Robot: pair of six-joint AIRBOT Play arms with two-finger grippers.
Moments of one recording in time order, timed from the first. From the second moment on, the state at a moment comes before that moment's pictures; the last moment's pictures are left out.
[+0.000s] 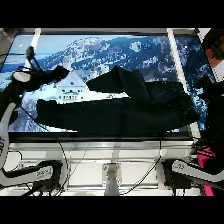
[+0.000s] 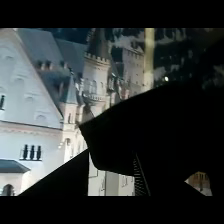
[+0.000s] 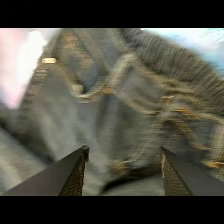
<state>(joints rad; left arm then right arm) 0.05 -1.38 1.11 0.65 -0.65 -1.15 -0.53 -1.33 1.25 -1.18 1.16 1.81</state>
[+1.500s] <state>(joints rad) -0.06 -1.86 1.29 0.27 -0.64 -1.17 -0.52 -1.36 1.25 -1.05 1.04 1.76</state>
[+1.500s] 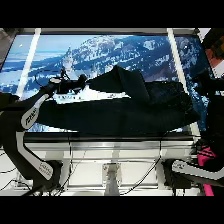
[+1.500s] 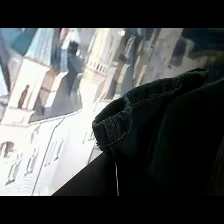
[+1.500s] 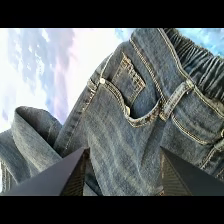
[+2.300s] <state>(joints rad) 0.16 -1.47 1.30 0.63 -0.64 -1.12 -0.52 -1.66 1.30 -1.02 0.75 1.66</state>
